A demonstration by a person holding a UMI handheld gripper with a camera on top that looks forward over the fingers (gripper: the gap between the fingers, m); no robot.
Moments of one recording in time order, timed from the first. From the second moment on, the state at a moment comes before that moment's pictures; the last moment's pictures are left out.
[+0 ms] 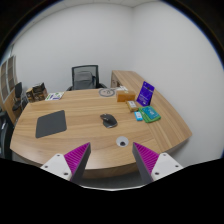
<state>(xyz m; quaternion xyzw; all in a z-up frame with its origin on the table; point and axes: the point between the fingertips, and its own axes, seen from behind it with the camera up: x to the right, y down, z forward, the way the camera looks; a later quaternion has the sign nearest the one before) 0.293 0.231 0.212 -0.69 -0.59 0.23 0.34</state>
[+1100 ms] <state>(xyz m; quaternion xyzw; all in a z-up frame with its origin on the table) 0.065 0.291 0.039 -0.65 -0.64 0.24 0.32</state>
